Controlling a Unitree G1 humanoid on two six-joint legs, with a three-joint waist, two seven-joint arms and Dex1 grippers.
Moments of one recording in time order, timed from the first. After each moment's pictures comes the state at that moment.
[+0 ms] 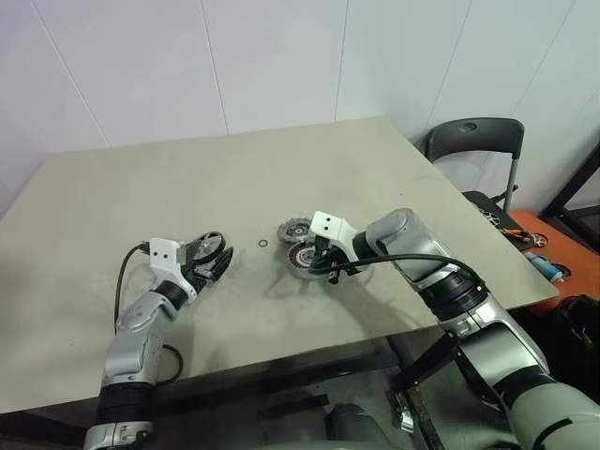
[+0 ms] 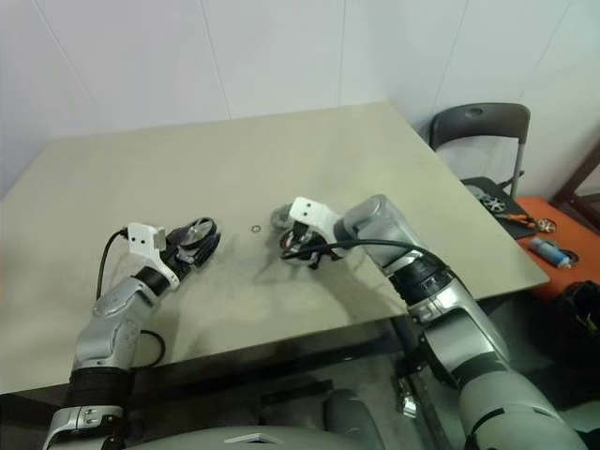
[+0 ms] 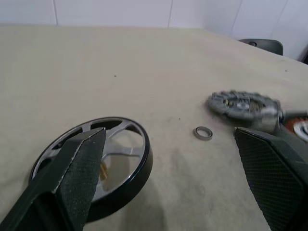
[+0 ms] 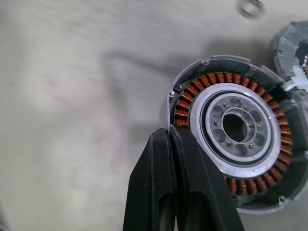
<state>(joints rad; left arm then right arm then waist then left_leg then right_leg) -0.15 0.31 0.19 0.12 -0.38 0.18 -0.52 -0.82 -0.41 0.49 0.15 -0.04 0.87 1.18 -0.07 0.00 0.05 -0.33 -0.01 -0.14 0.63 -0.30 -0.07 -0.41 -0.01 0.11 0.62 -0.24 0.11</state>
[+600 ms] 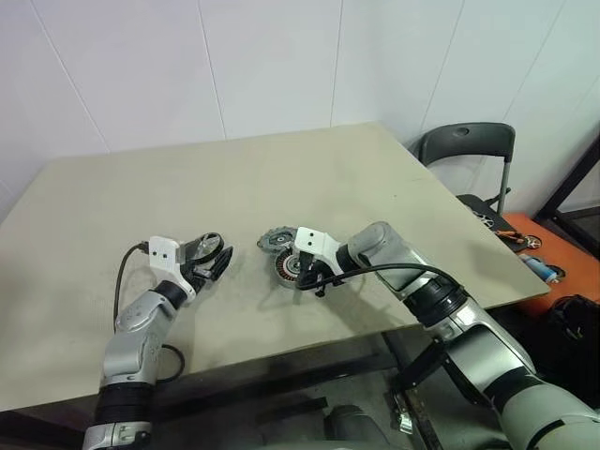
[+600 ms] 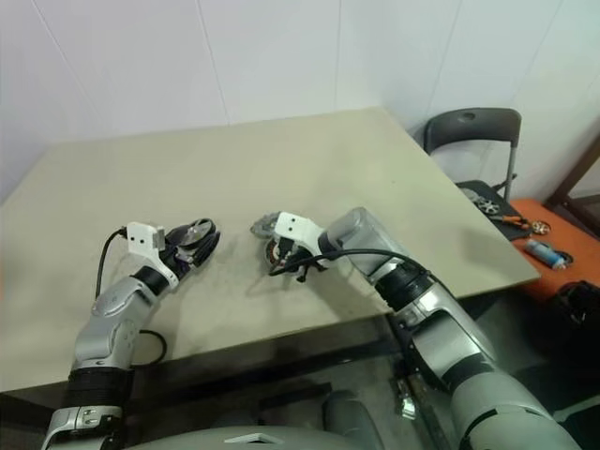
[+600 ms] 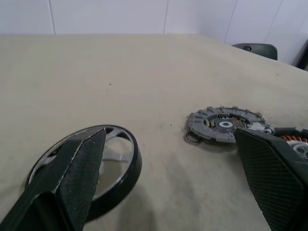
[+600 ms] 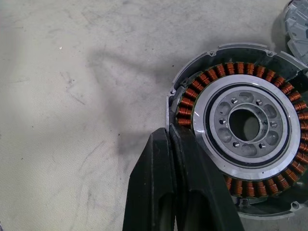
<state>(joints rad) -0.13 0.32 0.19 0.10 -0.38 0.19 -0.52 -0.81 -0.35 0.55 0.28 -0.05 0.75 1.11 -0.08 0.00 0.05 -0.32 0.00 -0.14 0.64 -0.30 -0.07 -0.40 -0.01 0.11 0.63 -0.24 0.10</state>
